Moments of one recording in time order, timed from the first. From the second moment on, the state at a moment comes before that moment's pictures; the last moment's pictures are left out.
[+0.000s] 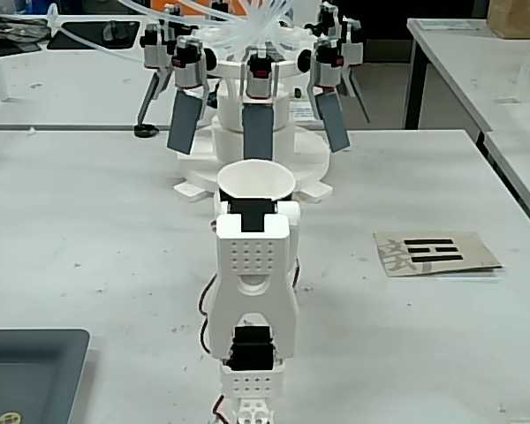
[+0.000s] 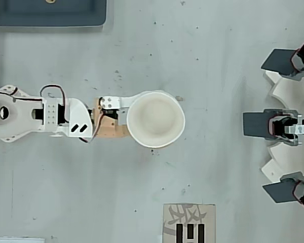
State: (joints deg) arm -3.3 100.9 159.4 -66.4 -86.7
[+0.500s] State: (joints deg) arm -2.9 93.2 139.9 -52.1 -87.8
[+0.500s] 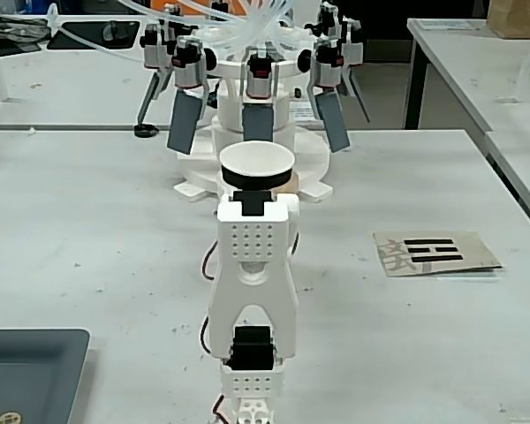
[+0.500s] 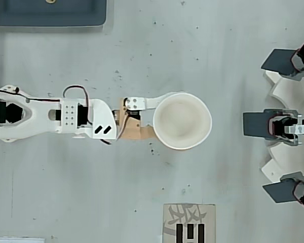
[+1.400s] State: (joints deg) arm -2.5 82.1 122.3 -43.7 -88.2
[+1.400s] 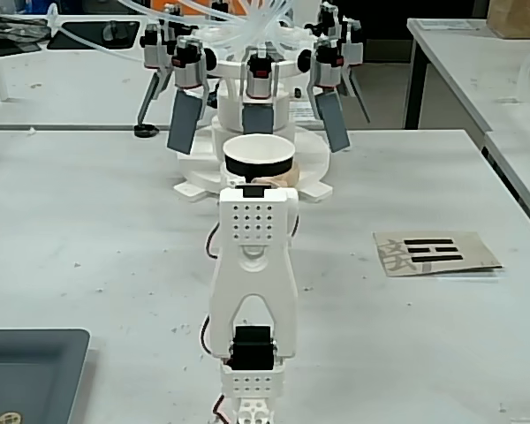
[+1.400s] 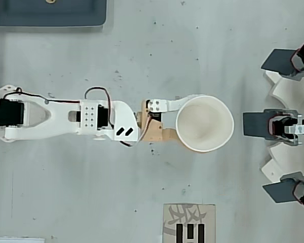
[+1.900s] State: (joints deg) arm -2.5 80.8 119.1 -43.1 -88.2
